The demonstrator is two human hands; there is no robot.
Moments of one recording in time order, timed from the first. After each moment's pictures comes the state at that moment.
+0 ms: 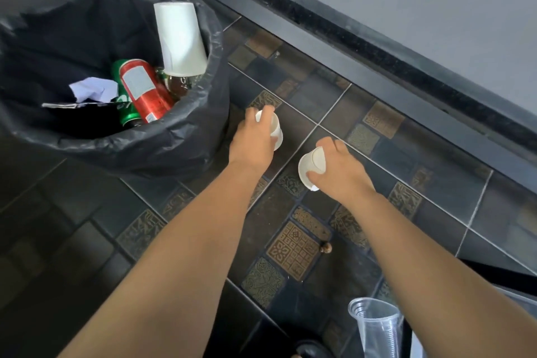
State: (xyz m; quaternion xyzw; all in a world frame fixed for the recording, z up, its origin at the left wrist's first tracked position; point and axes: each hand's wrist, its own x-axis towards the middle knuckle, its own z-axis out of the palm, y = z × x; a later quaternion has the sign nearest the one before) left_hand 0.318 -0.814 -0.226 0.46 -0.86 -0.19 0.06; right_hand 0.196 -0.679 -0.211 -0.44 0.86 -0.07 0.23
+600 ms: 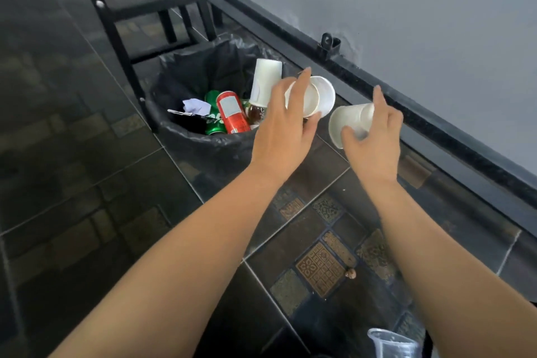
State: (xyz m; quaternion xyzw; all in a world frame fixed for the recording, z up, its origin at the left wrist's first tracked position) left_hand 0.392 -0.792 -0.092 0.37 -0.82 -0.14 0.42; right_hand 0.247 -0.723 -0.105 -0.43 0.81 -0.40 0.02
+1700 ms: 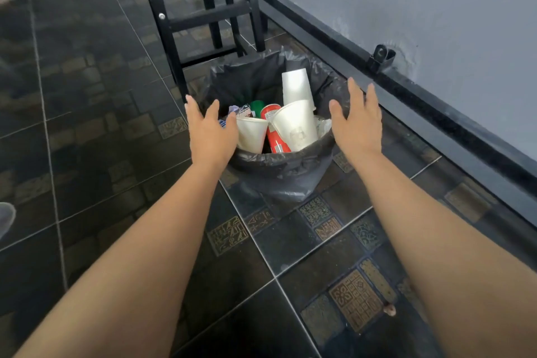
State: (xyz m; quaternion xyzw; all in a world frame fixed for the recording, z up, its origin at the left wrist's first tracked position) left_hand 0.534 -0.888 -0.106 0.69 -0.62 -0.24 0.30; right_hand 0.298 -0.843 -0.104 -0.49 0.80 -0.32 0.12
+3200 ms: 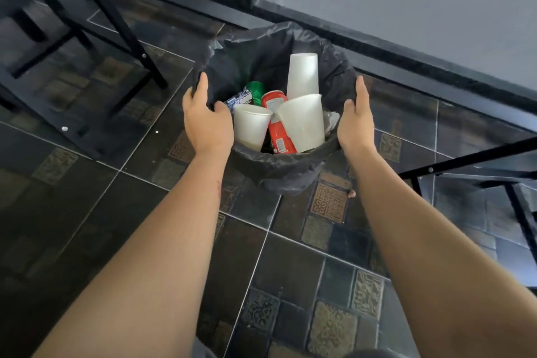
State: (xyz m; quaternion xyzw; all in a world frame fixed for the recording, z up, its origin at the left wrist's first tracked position) left_hand 0.467 -0.869 -0.117 0.51 -0.67 -0.44 0.30; right_hand 0.336 -0.703 -0.090 -0.06 0.87 -0.47 0.14
